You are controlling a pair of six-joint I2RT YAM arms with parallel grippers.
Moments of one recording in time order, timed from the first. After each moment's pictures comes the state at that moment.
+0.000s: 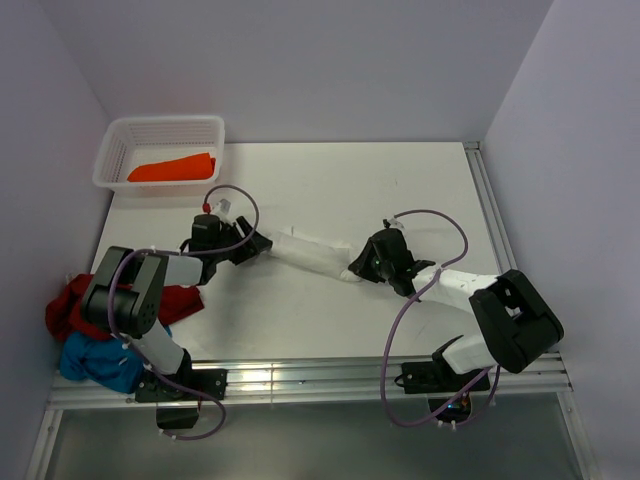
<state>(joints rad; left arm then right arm) -0.23 1.64 0.57 0.49 0.38 -0.75 0.52 1.40 0.51 0.12 0.03 0.83</state>
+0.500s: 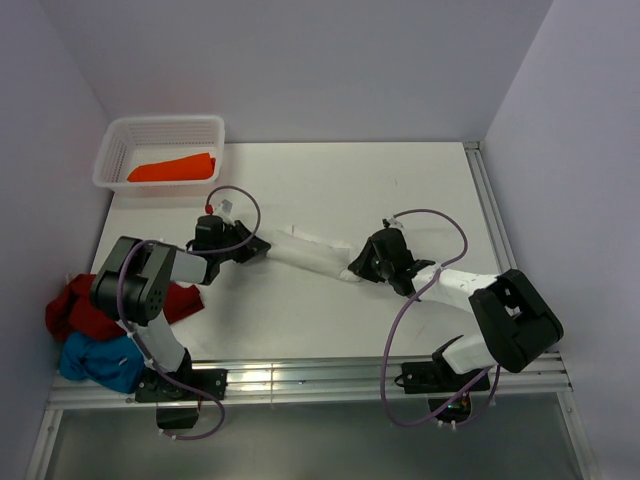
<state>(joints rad) -0.23 1.77 0.60 0.62 0.40 -0.80 0.52 1.40 0.52 0.12 0.03 0.82</state>
